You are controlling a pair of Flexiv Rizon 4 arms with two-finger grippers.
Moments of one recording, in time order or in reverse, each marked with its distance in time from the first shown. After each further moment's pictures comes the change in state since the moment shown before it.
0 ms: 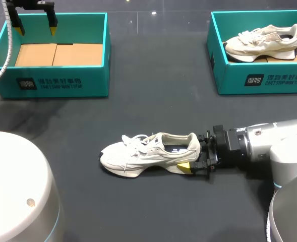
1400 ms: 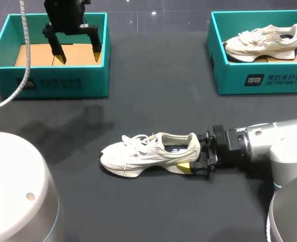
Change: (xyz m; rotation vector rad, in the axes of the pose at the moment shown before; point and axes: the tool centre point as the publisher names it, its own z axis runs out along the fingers) left arm 0.157 0.151 -0.024 -0.062 0.126 0.052; right arm 0.000 0.000 0.000 0.000 0.000 0.000
